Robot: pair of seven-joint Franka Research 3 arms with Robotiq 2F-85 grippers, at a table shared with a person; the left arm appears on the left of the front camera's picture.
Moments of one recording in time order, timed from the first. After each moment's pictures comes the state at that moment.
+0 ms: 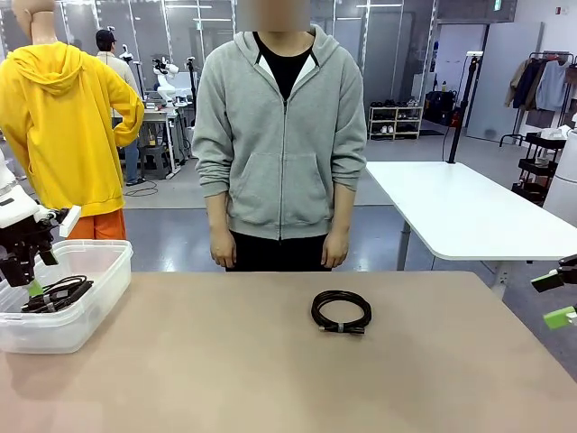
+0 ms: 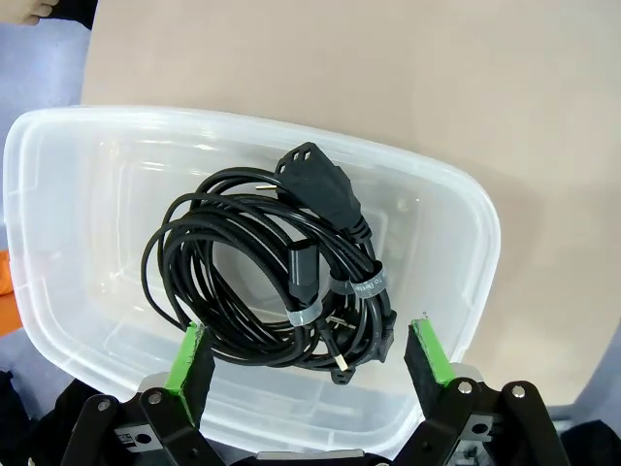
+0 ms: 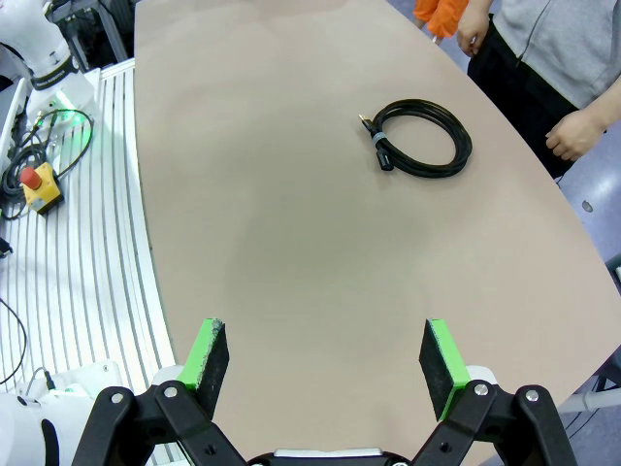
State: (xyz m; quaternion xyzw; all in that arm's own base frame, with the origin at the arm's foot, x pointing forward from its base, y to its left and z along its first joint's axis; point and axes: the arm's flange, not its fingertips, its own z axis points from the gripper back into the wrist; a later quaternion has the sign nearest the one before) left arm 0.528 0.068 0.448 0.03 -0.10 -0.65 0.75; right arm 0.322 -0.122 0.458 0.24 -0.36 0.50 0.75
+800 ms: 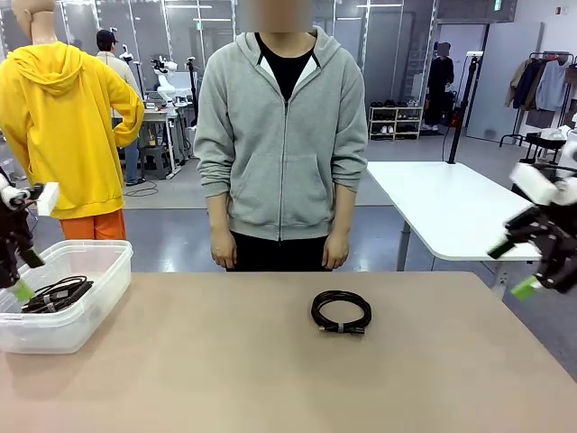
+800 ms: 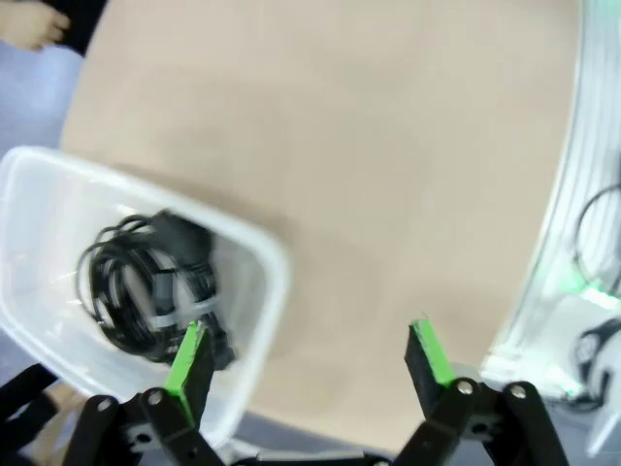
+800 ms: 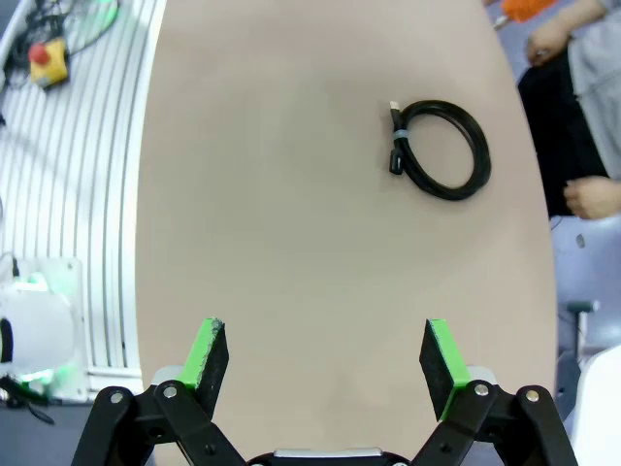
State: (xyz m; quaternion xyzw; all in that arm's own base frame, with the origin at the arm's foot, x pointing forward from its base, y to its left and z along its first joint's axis) left arm 0.403 0.026 0.507 -0.05 -0.16 -0.57 0.80; right arm 0.383 -0.042 0.521 0.14 -0.26 0.67 0.69
